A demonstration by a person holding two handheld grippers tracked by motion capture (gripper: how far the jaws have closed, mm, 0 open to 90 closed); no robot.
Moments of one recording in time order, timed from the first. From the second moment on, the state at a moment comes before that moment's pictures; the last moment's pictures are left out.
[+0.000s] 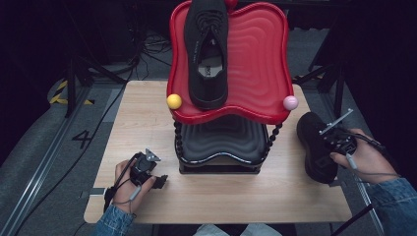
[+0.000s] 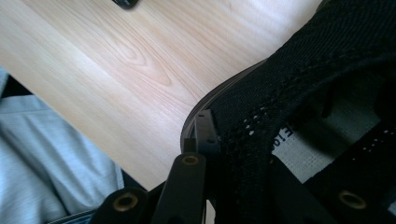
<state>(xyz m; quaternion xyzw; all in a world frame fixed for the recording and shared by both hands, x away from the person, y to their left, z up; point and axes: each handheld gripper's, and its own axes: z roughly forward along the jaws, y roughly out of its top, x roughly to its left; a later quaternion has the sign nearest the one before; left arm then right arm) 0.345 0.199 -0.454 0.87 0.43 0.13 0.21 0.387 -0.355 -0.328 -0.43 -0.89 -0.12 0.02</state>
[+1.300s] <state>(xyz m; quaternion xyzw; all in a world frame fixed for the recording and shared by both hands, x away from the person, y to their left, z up) 0.343 0.197 -0.457 0.87 0.43 0.13 0.20 0.359 -0.310 -0.148 -0.38 -0.90 -0.18 -0.07</state>
